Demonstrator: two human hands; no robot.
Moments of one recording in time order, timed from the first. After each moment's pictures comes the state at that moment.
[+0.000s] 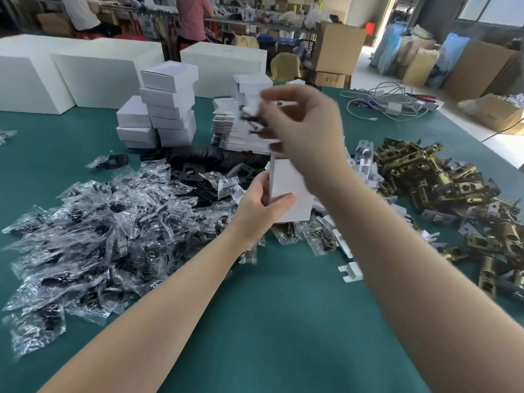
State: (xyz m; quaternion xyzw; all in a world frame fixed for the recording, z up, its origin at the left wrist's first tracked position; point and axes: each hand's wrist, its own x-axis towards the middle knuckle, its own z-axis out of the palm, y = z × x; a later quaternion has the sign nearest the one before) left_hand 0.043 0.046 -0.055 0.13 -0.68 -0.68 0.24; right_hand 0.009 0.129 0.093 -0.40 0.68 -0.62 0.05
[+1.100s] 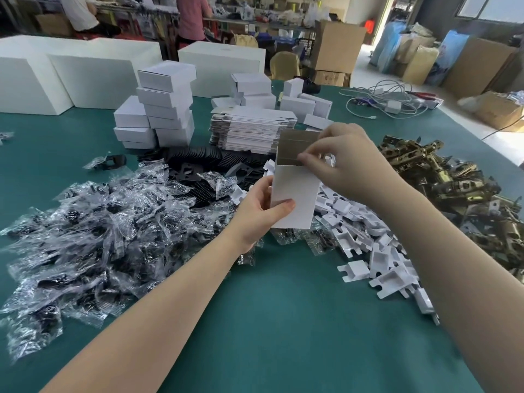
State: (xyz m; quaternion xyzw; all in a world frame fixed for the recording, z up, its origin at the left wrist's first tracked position) left_hand 0.044 0.049 -0.059 0.08 -0.63 -0.74 0.21; right_hand -0.065 0.178 0.061 -0.52 0.81 -0.22 -0.13
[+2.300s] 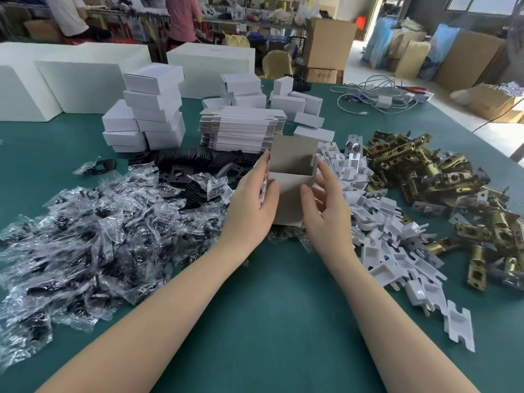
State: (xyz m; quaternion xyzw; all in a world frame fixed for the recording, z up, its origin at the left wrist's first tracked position) left_hand 0.044 0.064 -0.044 0.13 -0.81 -0.43 0.37; right_hand -0.033 0.186 -0.047 -0.36 0.70 -0.61 -0.04
